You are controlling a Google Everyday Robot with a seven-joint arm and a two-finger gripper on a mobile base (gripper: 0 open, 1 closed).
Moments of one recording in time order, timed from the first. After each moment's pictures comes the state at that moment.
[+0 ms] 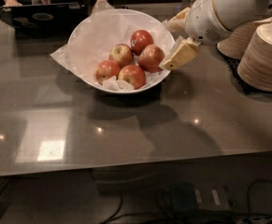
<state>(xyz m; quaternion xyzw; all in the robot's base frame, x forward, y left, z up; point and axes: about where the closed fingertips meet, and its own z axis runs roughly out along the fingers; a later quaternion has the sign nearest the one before) 0.581 -0.096 0.964 -0.63 0.68 0.06 0.38</state>
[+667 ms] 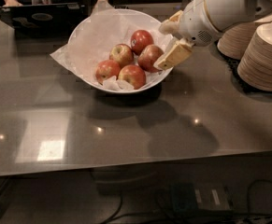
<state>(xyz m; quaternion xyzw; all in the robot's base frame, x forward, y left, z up) 0.593 -0.085 0.954 -0.63 0.67 0.08 0.38</state>
